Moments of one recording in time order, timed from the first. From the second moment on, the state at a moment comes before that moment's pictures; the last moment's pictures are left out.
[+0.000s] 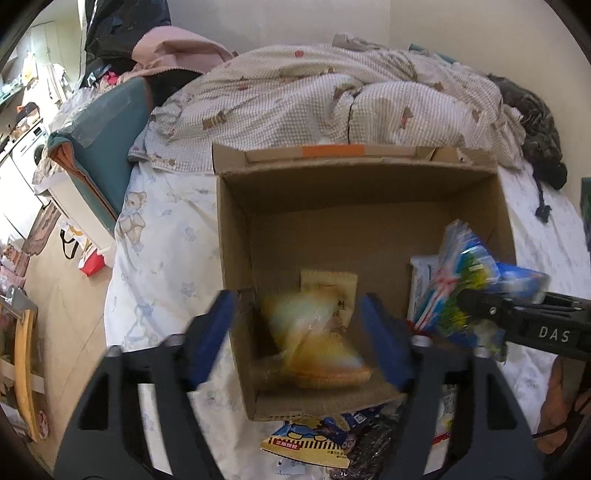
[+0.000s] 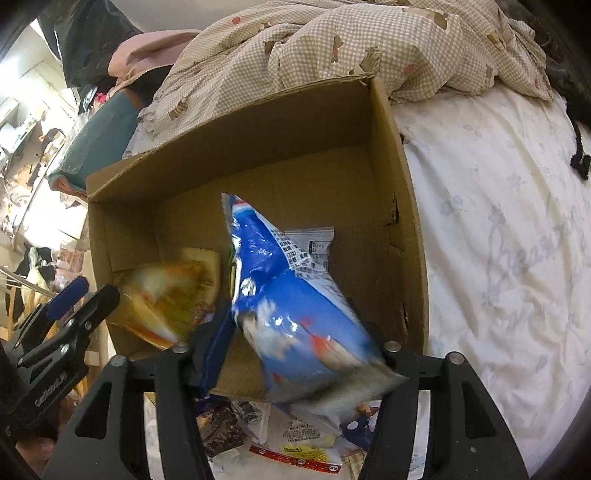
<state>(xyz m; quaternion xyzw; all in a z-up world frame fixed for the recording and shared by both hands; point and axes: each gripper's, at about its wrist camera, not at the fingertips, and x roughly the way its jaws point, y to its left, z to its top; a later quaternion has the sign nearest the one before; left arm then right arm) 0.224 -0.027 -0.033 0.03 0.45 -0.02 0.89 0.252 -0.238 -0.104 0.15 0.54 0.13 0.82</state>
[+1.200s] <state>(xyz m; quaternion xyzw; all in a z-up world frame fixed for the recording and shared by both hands) 0.163 0.017 0.013 -0.03 0.41 -0.02 0.91 0.183 -0.236 -0.042 0.09 0.47 0.13 0.87</state>
